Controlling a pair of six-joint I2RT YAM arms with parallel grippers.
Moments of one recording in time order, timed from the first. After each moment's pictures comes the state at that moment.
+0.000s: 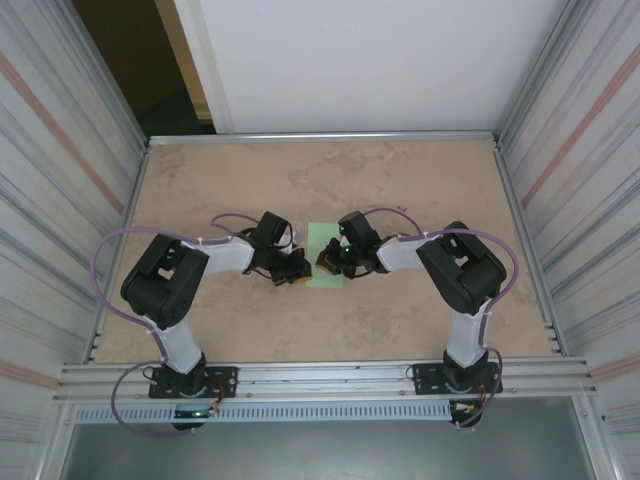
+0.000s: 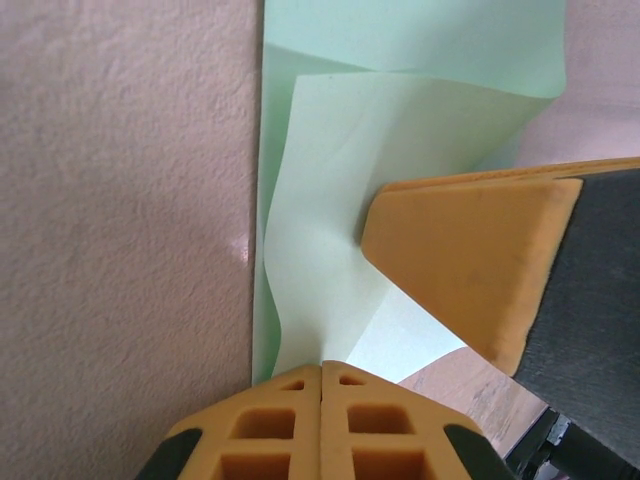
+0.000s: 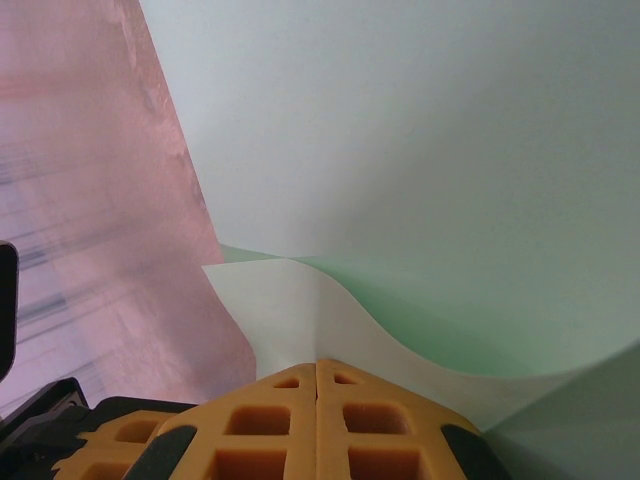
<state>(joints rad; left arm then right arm) -0.54 1.77 0.87 -0.20 0.57 -0.73 0.66 1.90 0.91 0.12 -0.42 1.14</state>
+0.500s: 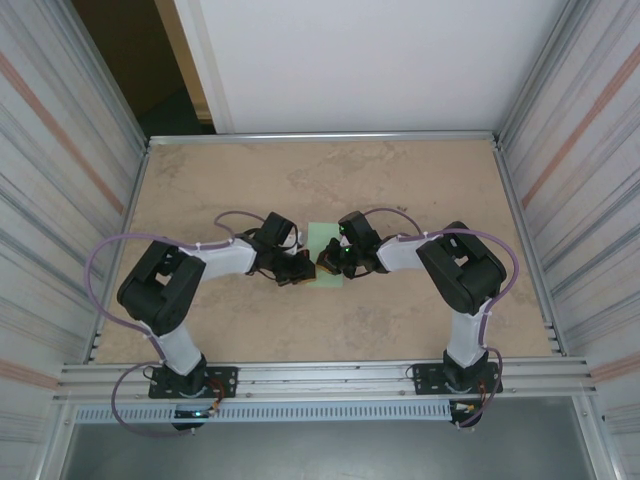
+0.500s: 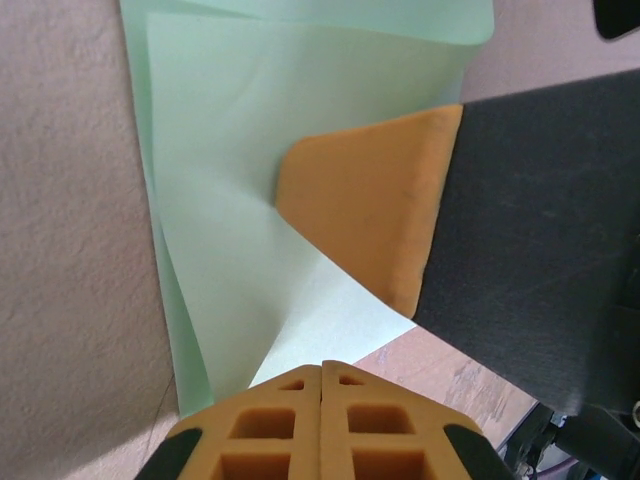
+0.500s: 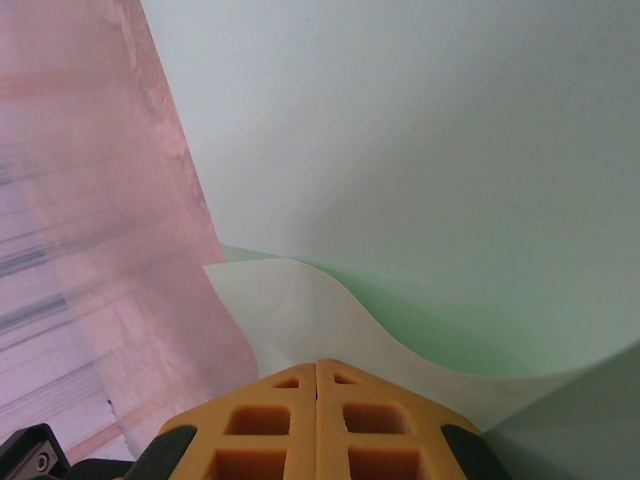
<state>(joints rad) -0.59 1.73 0.87 -0.21 0.55 -0.72 0.66 1.90 0.91 0.12 -0.42 1.14</state>
